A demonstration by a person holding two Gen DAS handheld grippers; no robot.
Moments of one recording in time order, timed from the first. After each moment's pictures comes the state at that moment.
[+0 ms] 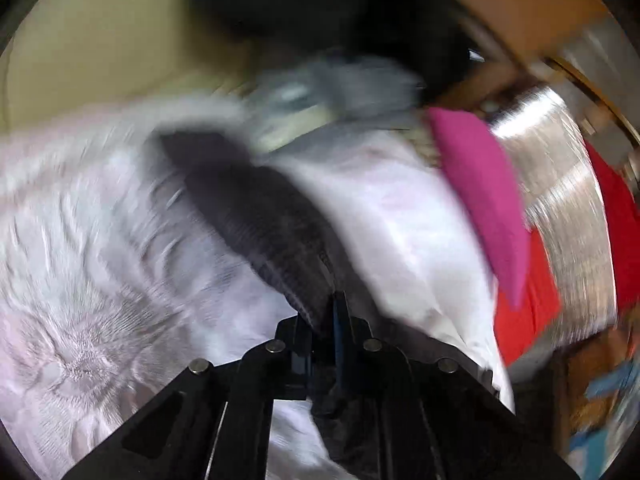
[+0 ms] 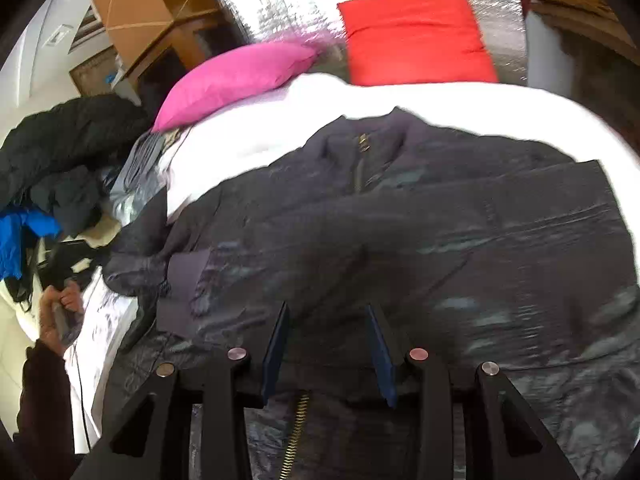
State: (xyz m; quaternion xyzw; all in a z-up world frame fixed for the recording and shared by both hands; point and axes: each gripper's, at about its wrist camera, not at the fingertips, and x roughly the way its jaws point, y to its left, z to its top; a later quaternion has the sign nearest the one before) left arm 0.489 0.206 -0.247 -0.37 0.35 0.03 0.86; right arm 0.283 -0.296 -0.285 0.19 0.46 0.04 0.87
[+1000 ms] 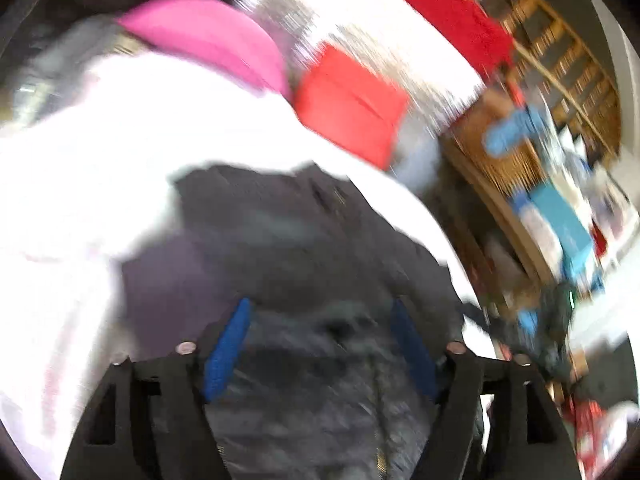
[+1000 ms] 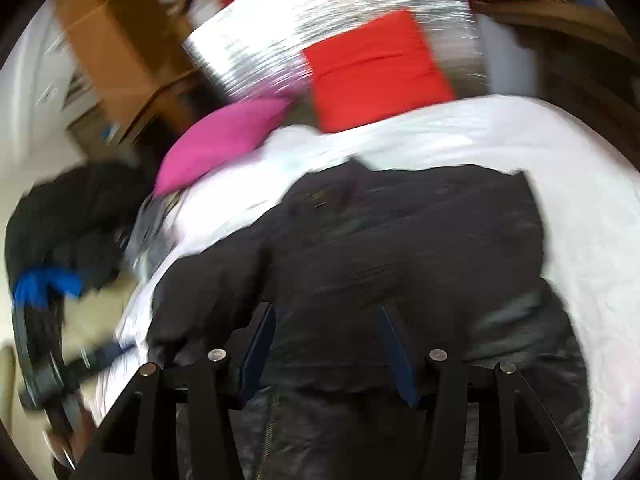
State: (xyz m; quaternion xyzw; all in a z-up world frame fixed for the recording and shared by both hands) left arm 0.356 -0.011 -0.191 -0.20 0.39 -0.26 0.86; right arm 0.262 -0.333 -0.249 0.23 0.42 0.06 0.87
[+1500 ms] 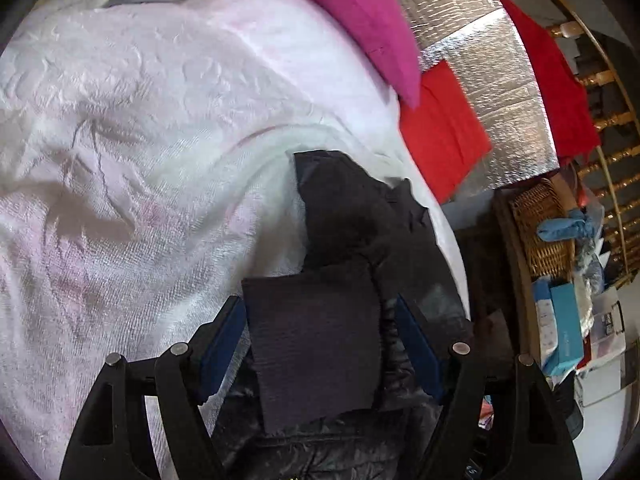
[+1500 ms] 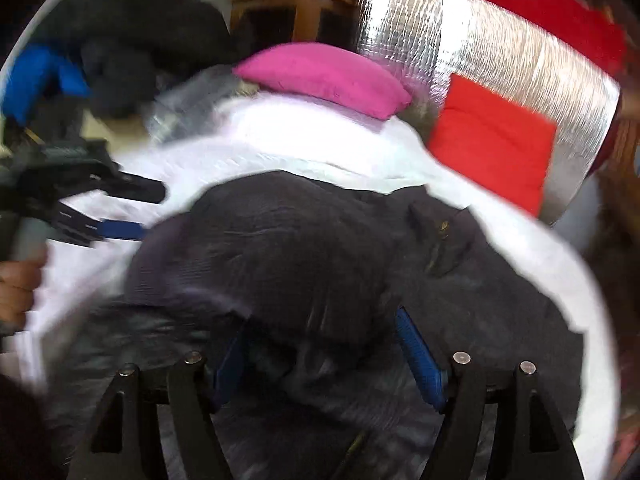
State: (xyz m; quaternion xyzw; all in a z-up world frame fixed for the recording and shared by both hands) left arm 0.423 0.070 -0.266 -0.34 0.49 -0.19 0.78; right arm 0.318 -0.148 -0.266 -0.11 0.43 0.08 0.89
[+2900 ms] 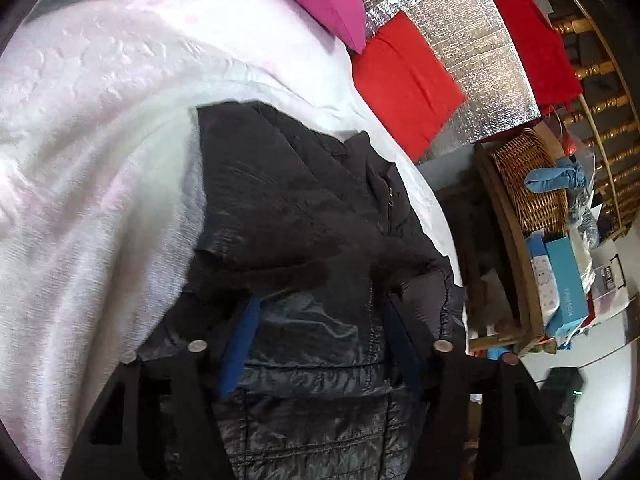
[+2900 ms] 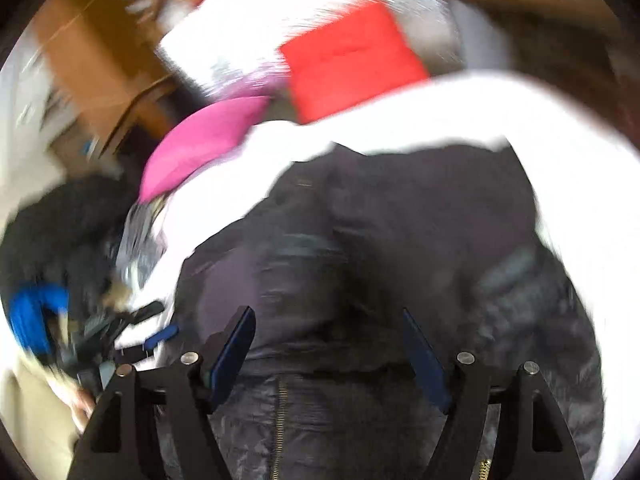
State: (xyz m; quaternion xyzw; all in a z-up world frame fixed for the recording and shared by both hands) left arm 0.452 -0.025 -0.250 -0.29 0.50 -0.26 0.78; right arm 0.270 -0.314 -0.245 0.22 0.43 0.02 0.87
